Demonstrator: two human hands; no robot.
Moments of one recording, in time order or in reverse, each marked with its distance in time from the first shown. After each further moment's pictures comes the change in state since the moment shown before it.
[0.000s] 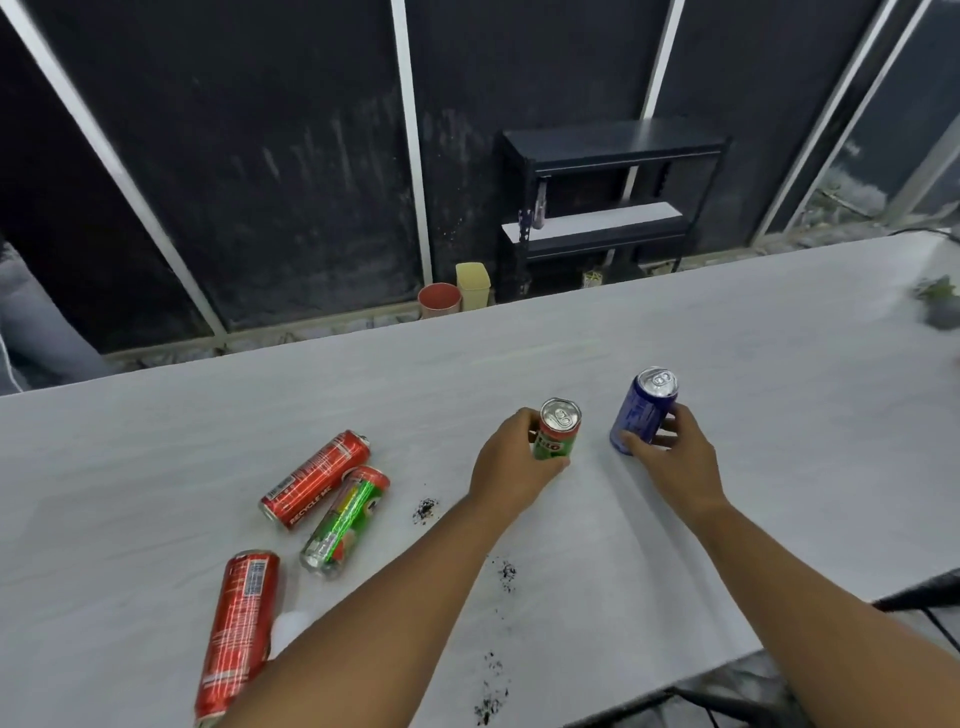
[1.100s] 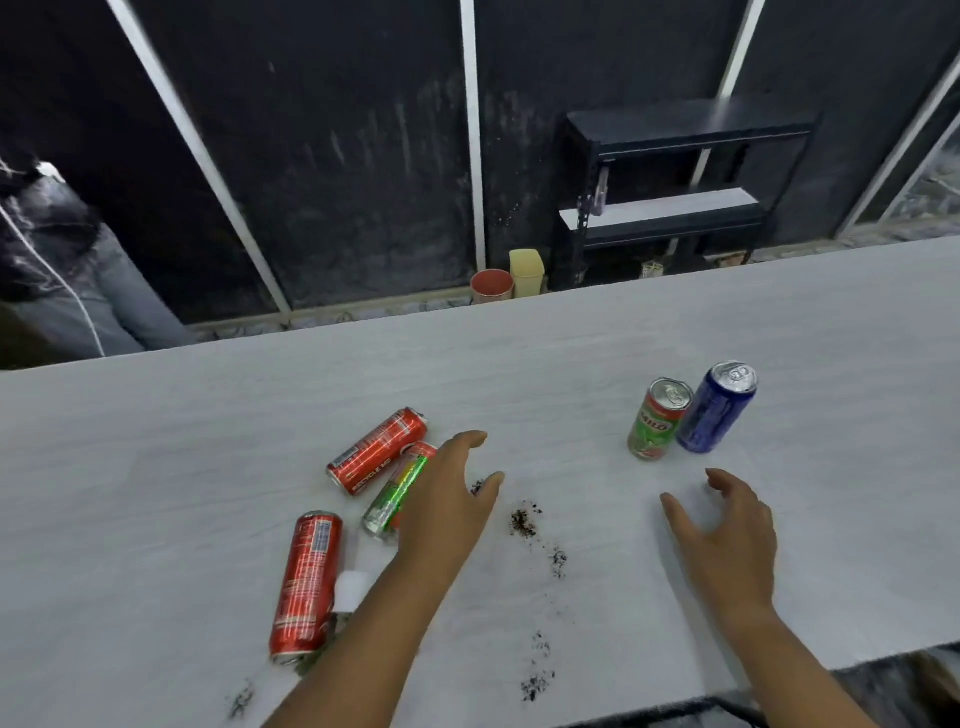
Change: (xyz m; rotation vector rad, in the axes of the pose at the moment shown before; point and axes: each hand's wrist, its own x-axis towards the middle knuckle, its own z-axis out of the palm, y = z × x) left_hand -0.099 -0.052 -0.092 0.217 0.291 -0.045; right_hand -0.090 0.038 0.020 -0.294 0.138 -0.039
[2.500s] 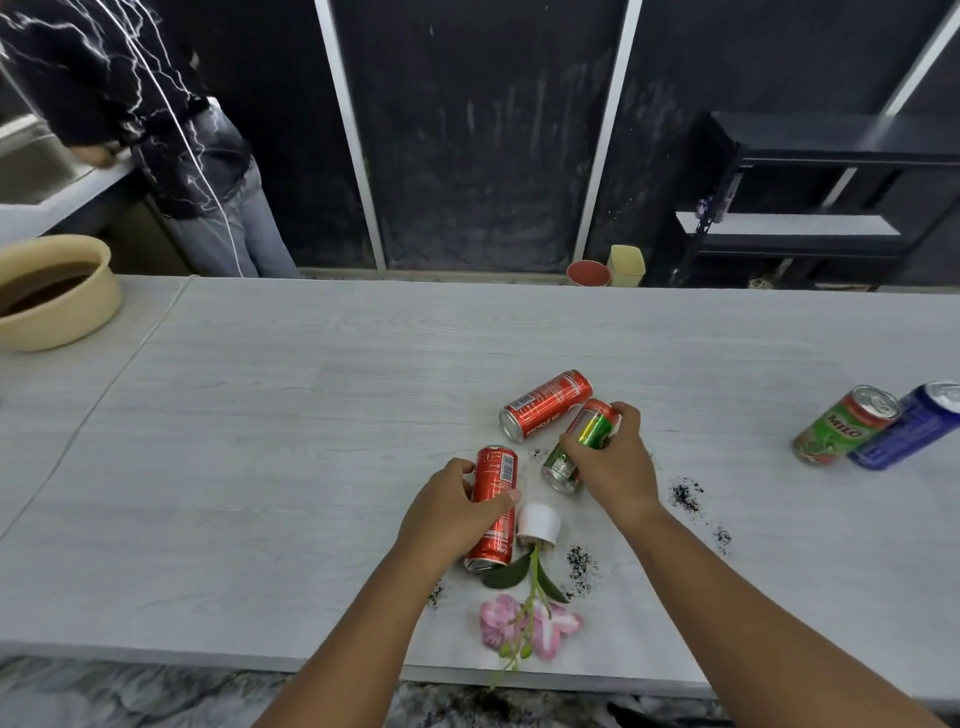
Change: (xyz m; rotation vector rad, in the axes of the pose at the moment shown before) left_hand -0.075 -0.157 -0.145 -0.156 -0.200 -0.515; right_hand -0.138 -0.251 0.165 0.171 -0.511 -0.020
